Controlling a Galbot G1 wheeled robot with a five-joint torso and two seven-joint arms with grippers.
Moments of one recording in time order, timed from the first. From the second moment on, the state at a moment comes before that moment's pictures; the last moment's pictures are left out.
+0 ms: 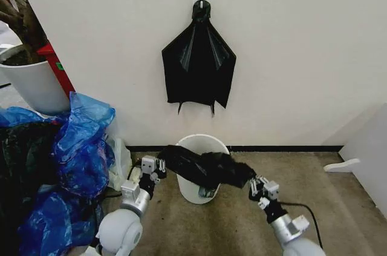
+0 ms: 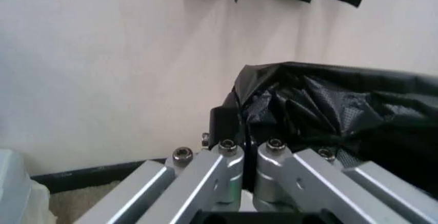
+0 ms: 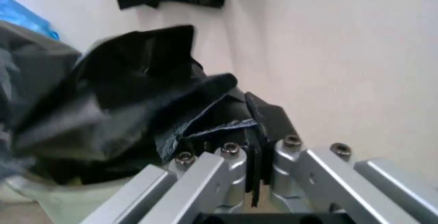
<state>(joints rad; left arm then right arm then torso) 1.37 -1.18 -0.28 -2.02 -0.36 0.14 -0.12 -1.55 1.13 0.42 1.85 0.42 0.27 -0.17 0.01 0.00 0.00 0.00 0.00</state>
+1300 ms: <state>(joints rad) 1.43 -1.14 -0.31 -2.07 -0.29 0.23 -0.14 -1.65 1.13 0.44 1.99 0.43 0.07 -0.15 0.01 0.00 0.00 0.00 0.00</state>
